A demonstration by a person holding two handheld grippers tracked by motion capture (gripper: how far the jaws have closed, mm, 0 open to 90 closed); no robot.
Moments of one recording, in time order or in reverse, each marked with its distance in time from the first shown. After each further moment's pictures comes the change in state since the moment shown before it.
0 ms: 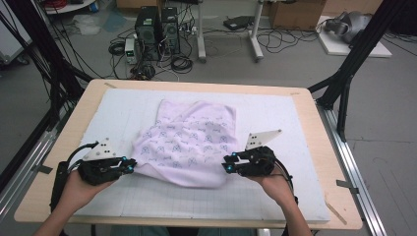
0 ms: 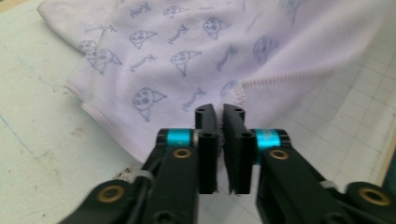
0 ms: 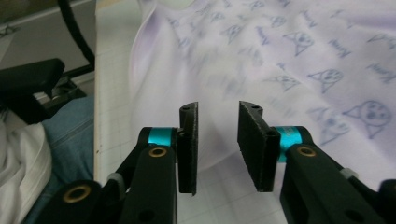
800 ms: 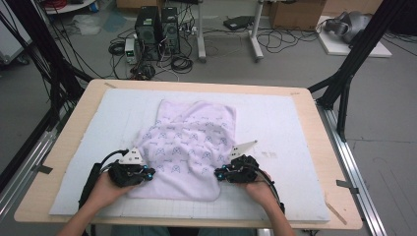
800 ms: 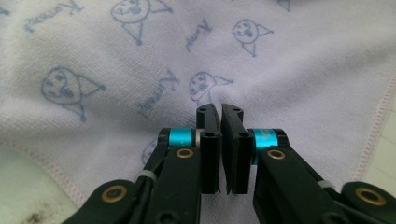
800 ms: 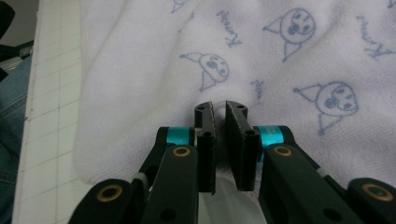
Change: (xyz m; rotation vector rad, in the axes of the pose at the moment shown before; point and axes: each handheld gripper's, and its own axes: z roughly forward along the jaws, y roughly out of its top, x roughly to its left) left arm -0.005 -0.022 0.076 0.111 -0.081 0.025; right arm -0.010 -0.037 0.062 0.157 -0.003 0.011
